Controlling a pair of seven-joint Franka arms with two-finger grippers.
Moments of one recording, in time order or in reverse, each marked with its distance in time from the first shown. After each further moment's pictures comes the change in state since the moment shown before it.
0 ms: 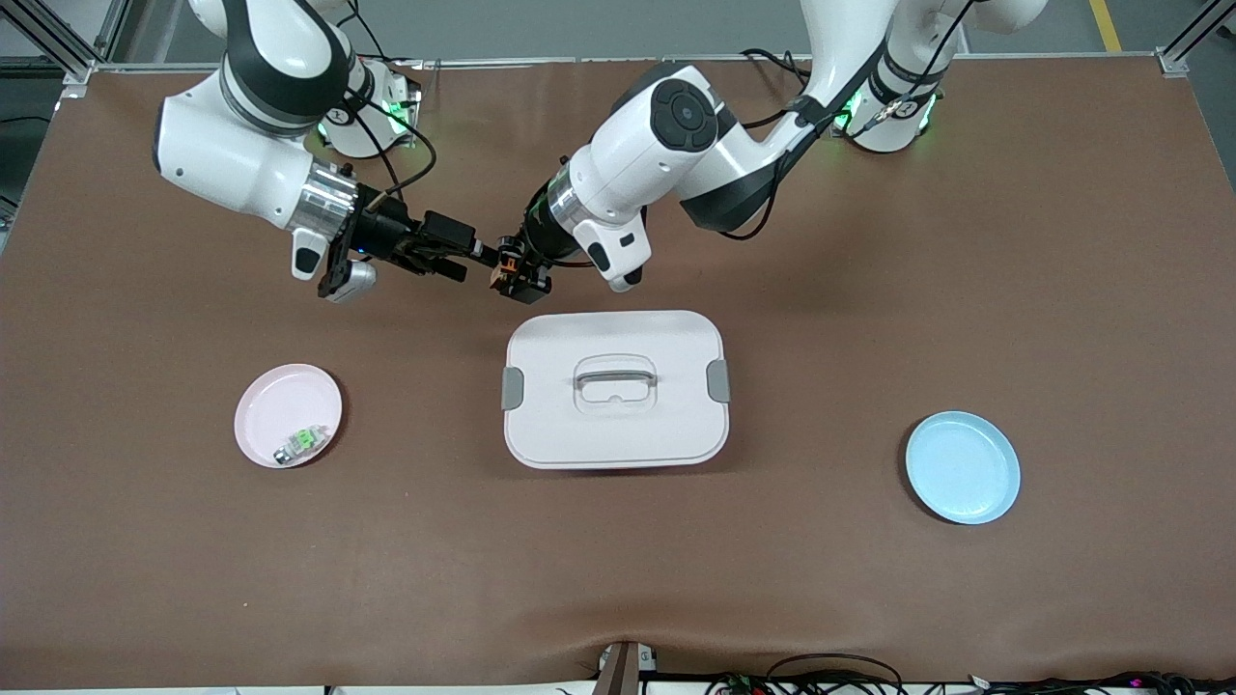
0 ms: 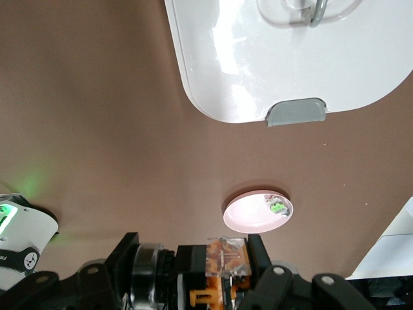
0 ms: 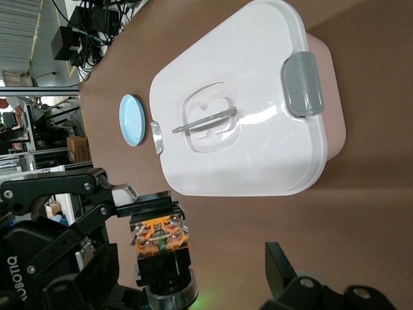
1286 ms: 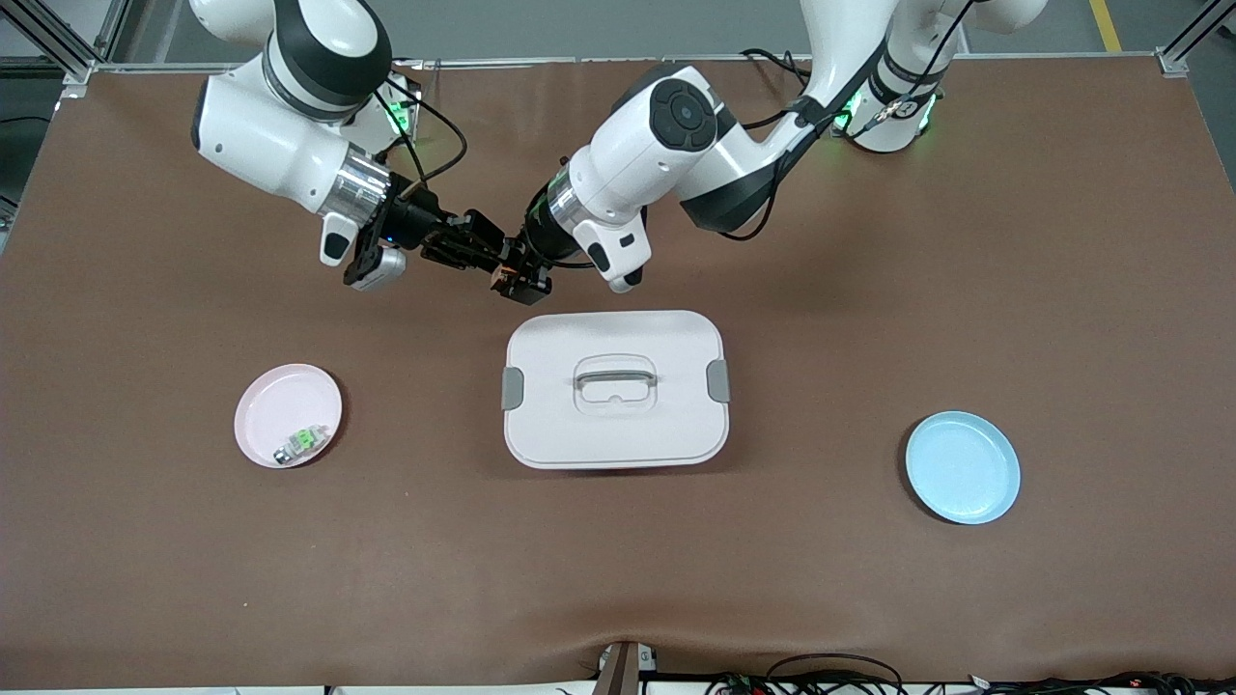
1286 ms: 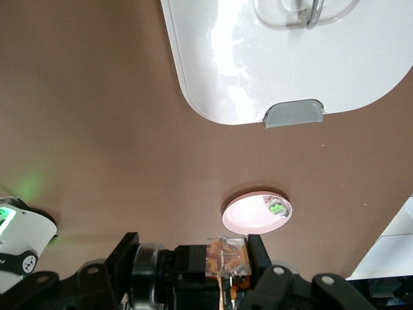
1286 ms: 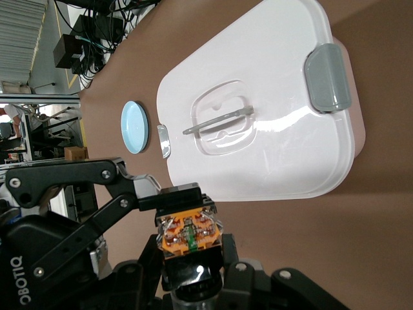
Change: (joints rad) left arm 0.000 0.001 0.001 0.000 0.010 0.002 0.000; right arm 0.073 0.003 0.008 -0.002 0.005 0.103 0.045
